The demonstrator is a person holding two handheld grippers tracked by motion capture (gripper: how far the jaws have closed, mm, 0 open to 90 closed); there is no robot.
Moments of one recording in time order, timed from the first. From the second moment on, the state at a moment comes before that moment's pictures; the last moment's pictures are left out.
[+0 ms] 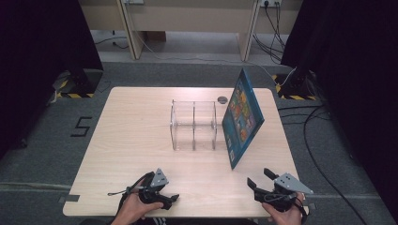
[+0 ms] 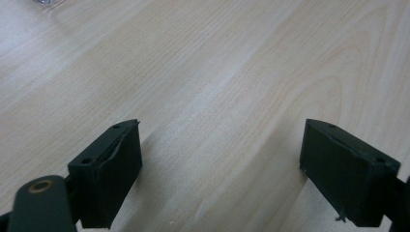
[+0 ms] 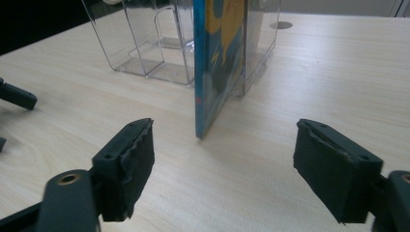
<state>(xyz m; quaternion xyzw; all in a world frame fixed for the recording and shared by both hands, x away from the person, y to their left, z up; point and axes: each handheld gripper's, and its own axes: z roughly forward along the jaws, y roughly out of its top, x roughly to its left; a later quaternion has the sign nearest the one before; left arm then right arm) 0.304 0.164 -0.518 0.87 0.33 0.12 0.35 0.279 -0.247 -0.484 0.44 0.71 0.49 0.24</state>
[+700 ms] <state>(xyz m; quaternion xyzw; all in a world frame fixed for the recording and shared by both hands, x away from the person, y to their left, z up) 0.304 0.165 -0.518 0.87 0.32 0.12 0.35 0.271 -0.248 -0.493 0.44 0.74 0.46 0.21</state>
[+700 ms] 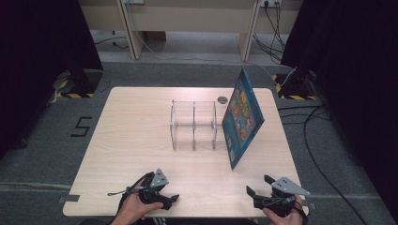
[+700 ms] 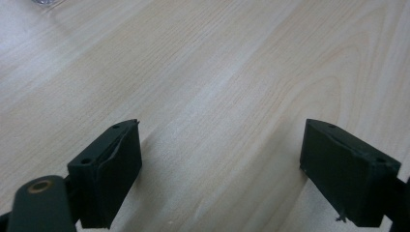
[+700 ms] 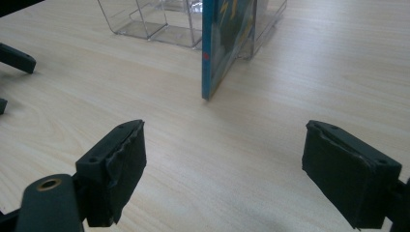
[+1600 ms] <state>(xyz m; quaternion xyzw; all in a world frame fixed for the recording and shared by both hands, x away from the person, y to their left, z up) 0.301 0.166 -0.521 0.87 0.31 0.12 0.36 0.256 -0.250 -0.504 0.46 0.78 0.38 0.20</state>
